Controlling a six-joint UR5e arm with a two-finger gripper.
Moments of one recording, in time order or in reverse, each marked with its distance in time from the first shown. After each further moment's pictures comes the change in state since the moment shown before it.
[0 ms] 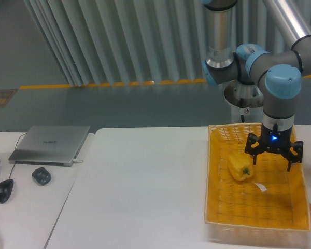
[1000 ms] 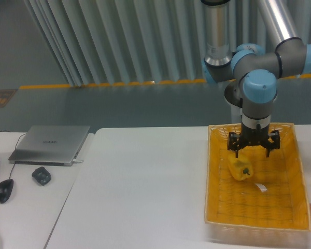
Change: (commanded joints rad) arm -0.110 0.023 -0.063 -0.069 -0.003 -0.221
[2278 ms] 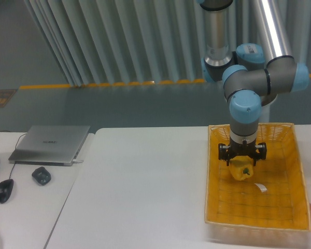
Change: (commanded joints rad) arm -0.031 -0.083 0.006 0.006 0.012 -0.009
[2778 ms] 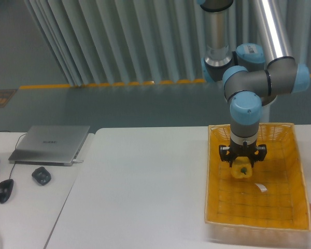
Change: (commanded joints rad) arm 0.005 0.003 0.029 -0.040 -0.002 0.003
